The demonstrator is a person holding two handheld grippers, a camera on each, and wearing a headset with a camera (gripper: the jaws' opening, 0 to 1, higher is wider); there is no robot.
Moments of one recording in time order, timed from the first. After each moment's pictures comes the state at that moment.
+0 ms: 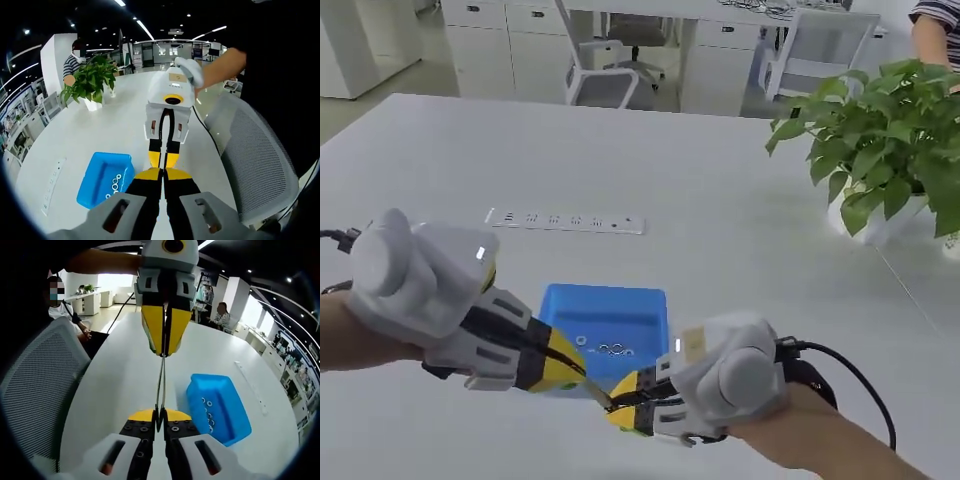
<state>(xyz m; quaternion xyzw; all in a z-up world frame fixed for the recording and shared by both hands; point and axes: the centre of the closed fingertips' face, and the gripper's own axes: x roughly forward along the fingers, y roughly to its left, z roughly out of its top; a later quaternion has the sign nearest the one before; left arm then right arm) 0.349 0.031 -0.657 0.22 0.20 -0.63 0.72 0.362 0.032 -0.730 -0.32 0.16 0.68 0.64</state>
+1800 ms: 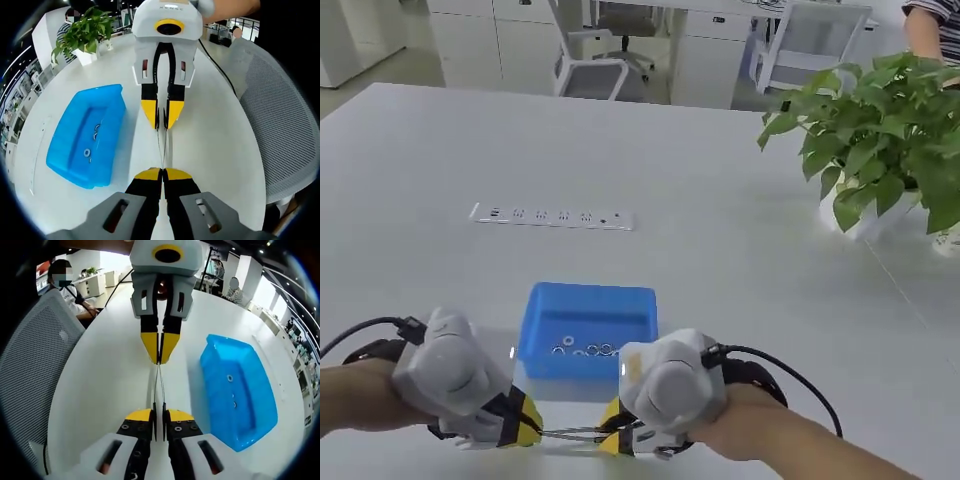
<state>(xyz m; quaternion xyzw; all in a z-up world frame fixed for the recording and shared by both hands) 0.366 0.073 -0.795 0.31 0.33 -0.58 0.68 0.374 0.028 -0.804 -0.37 0.25 0.68 0.59</state>
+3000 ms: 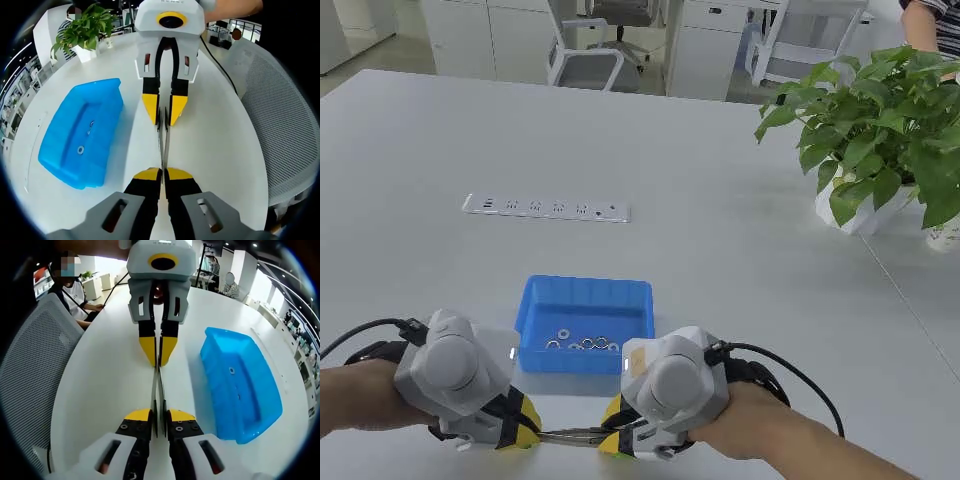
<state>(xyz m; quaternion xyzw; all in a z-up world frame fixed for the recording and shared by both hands) 0.366 0.069 -0.808 0.29 0.34 -0.58 0.68 0.371 0.022 -0.808 -0.35 0.27 0.67 0.59</state>
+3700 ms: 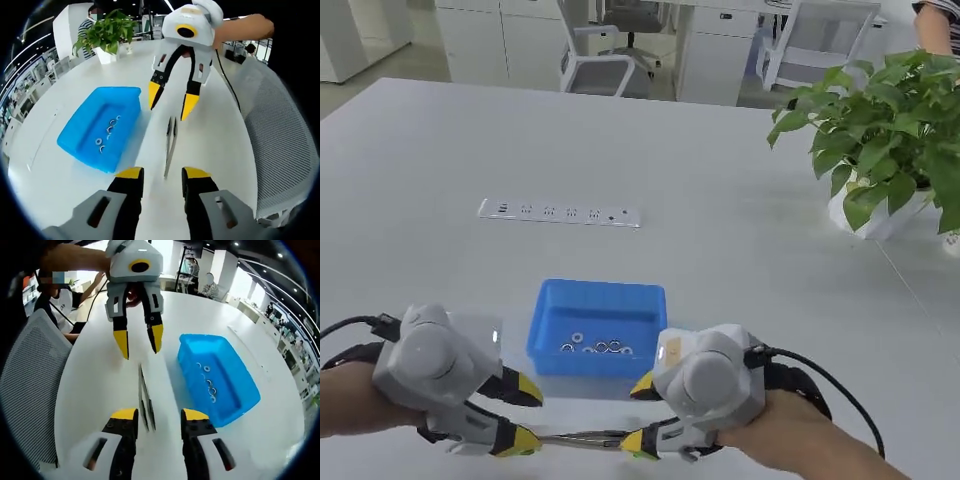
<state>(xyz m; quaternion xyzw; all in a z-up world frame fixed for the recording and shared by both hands) 0.365 0.088 -0.769 0.22 0.33 -0.53 0.75 0.393 0.008 -0.767 -0.31 0.26 0.60 0.69</state>
